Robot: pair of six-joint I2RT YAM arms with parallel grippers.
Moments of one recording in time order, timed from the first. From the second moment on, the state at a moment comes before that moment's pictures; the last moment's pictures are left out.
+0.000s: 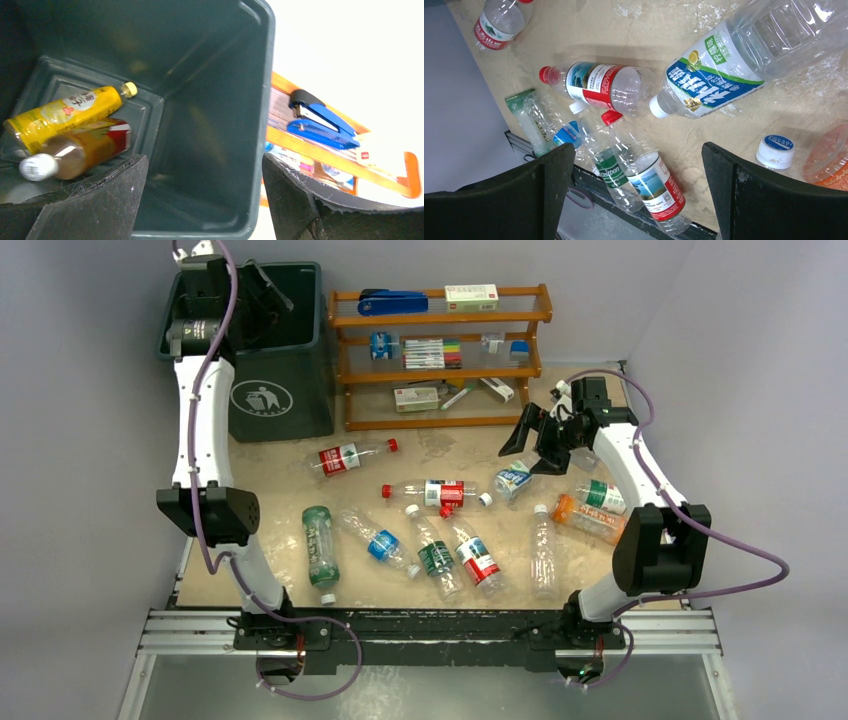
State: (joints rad) left arm 0.07 1.88 2.31 -0.82 0.05 -0.58; right arm 0.03 1.55 1.29 -0.83 -0.49 0.41
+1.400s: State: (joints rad) left arm -0.61 1.76 2.07 -0.99 -0.09 -0.32; right arm 0.03 1.55 1.29 -0.82 -0.54 0.41
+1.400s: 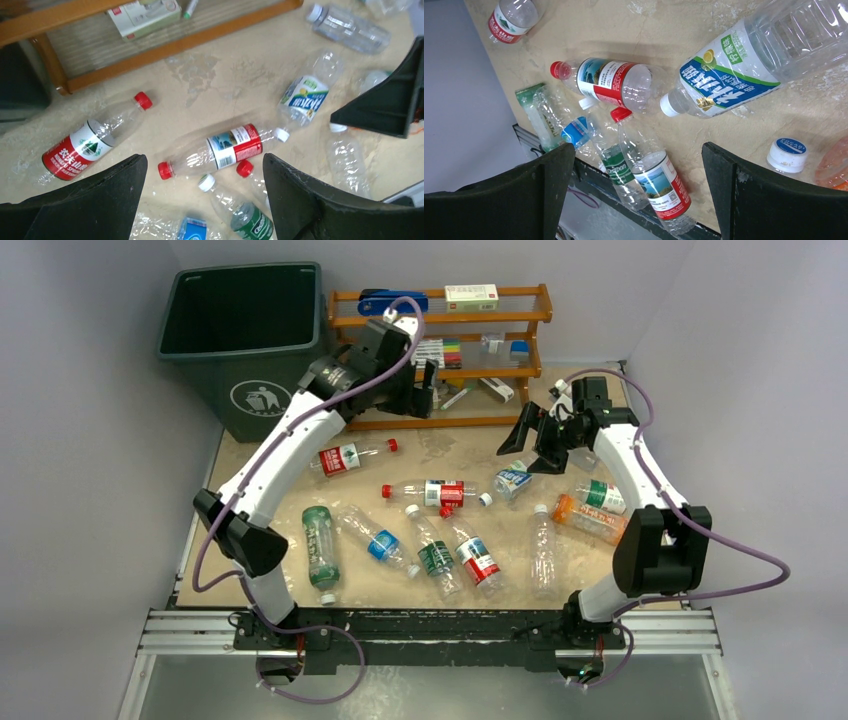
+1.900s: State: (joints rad) left arm -0.68 1.85 1.99 -1.00 -0.12 -0.23; right arm 0.03 1.50 1.28 -0.83 -0.55 0.41
